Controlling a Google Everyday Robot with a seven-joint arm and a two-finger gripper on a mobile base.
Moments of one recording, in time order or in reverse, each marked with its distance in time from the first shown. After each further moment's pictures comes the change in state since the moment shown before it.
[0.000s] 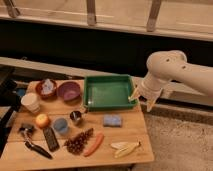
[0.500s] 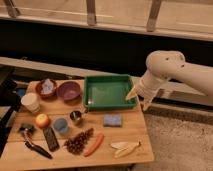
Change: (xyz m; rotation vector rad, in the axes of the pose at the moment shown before) arm 0.001 0.005 0.007 -0.023 0.028 -0.006
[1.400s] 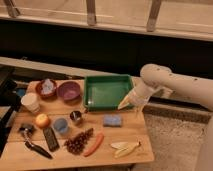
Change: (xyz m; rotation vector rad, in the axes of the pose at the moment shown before) arm 0.011 0.016 0.087 -0.063 0.184 -0.054
